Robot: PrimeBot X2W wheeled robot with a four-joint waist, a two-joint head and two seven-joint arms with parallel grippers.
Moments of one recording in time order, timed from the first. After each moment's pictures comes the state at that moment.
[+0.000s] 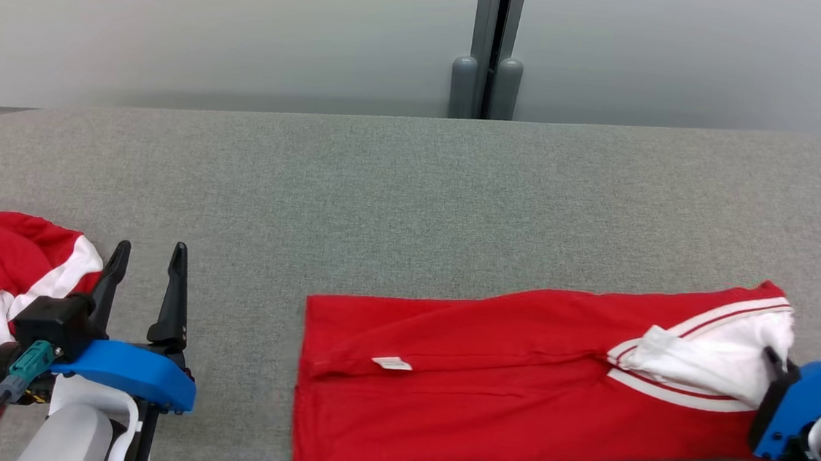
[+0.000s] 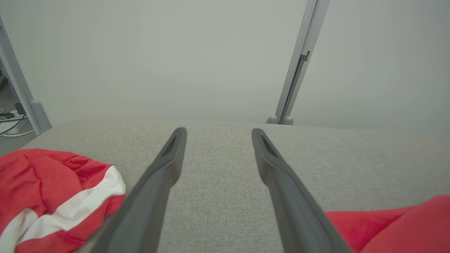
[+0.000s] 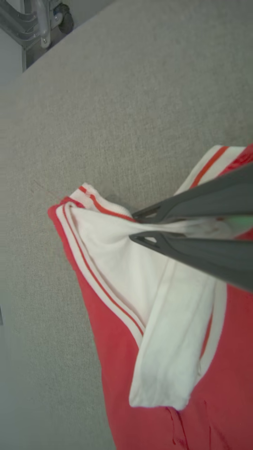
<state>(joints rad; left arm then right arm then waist) -0.25 0.31 -0.26 0.42 -0.51 -0.03 -0.26 -0.25 -0.13 -0.29 0.36 0.13 0.13 0.42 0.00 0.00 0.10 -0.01</state>
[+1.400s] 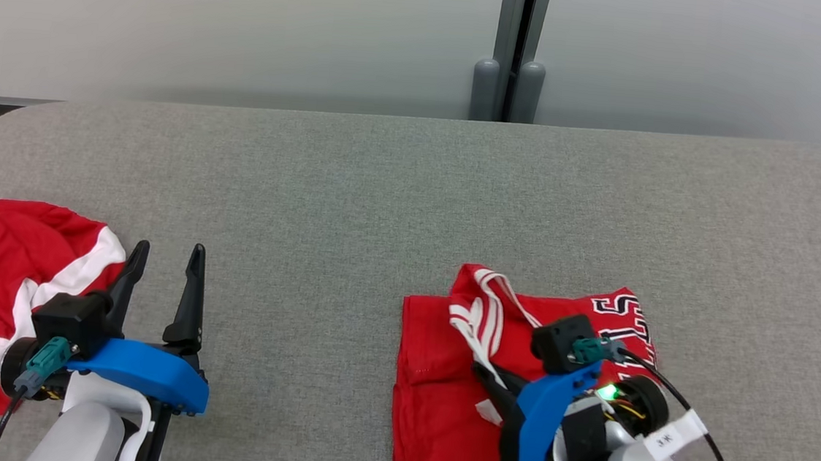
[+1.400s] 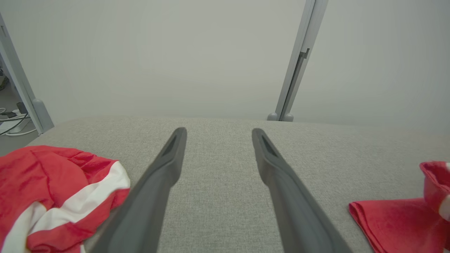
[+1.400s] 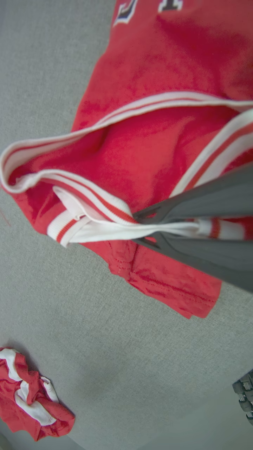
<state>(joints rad) -0.26 0.32 -0.31 0.40 -0.52 -0.02 -0.24 -0.24 -0.05 0.35 0.23 0.27 0.13 0.46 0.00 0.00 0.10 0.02</state>
